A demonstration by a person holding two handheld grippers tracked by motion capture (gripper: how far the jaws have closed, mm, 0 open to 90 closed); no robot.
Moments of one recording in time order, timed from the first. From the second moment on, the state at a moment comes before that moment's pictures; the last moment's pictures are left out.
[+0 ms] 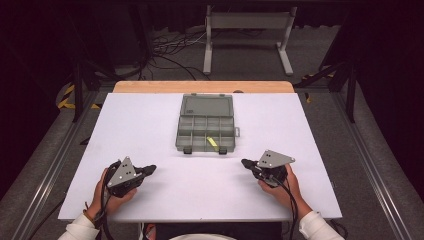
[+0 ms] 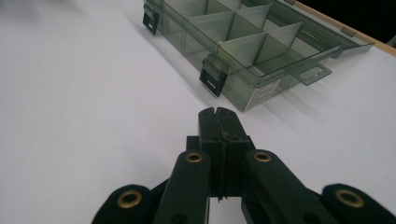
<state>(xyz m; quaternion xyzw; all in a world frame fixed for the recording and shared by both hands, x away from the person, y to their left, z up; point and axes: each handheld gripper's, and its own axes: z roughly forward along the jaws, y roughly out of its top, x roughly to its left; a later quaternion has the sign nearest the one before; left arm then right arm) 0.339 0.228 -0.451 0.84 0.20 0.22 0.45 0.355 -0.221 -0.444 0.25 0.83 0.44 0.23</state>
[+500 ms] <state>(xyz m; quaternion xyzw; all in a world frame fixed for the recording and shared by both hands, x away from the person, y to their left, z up) 0.351 0.231 -0.453 0.84 0.21 0.21 0.45 0.362 -0.227 -0.445 0.26 0.84 0.43 0.23</state>
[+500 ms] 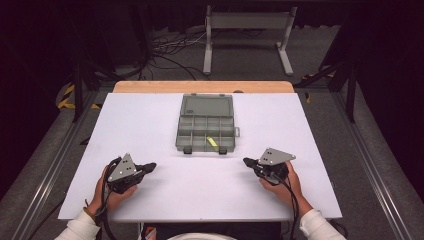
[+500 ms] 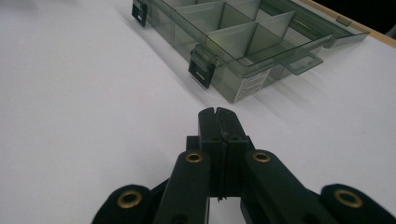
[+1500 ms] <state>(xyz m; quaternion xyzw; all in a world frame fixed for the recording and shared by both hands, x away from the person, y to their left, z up) 0.440 0.197 -0.433 0.86 0.24 0.18 0.41 0.429 -0.239 -0.420 0.33 0.83 0.39 0.22</state>
